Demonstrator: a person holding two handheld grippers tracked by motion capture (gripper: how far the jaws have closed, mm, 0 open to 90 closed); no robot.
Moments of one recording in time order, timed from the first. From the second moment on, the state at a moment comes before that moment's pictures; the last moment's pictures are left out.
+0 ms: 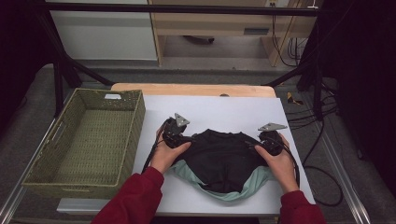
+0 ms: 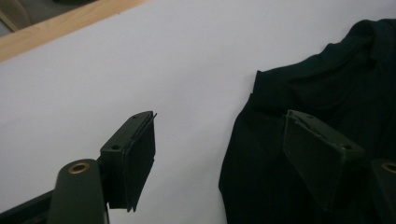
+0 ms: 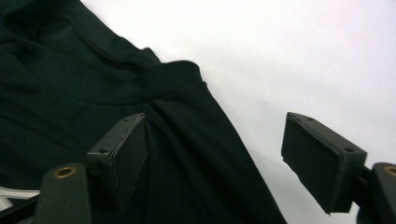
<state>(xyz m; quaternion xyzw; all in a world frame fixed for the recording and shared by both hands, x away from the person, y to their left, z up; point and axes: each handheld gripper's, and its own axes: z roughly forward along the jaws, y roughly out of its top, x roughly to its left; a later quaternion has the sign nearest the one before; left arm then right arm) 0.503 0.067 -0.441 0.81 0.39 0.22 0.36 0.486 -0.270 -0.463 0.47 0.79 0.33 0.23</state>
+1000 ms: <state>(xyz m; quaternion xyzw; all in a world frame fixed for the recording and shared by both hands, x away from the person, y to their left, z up) 0.511 0.058 -0.473 0.85 0.38 0.19 0.31 0.481 -0.275 -0.466 0.45 0.79 0.37 0.20</state>
